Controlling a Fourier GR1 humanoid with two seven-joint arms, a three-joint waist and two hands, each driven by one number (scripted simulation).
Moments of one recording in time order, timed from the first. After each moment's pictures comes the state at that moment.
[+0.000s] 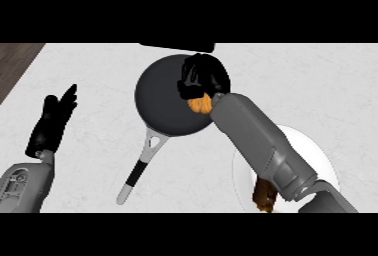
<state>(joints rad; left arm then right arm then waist) -0.27 0.33 0.06 -1.27 -0.11 0.05 0.24 -1.08 0.00 0.38 -0.51 0.29 -0.37 0.08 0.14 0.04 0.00</state>
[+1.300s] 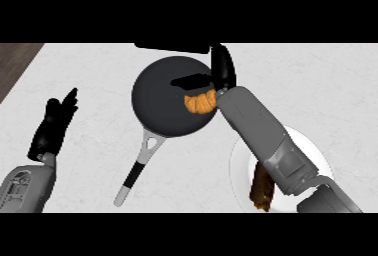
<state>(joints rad) -0.25 0.32 0.07 -1.25 -0.12 0.06 0.23 -1.12 0.00 0.29 -0.40 -0.17 -0.58 -0.23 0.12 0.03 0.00</state>
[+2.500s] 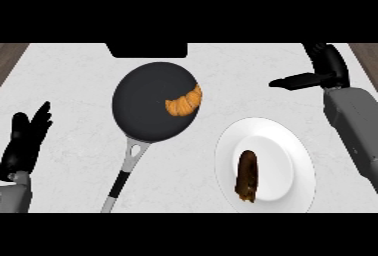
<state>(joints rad) -0.13 0.35 0.17 -1.33 -0.10 0.05 0.25 -0.90 -0.44 0.11 -0.47 -0.23 -0.02 -0.40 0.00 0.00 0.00</state>
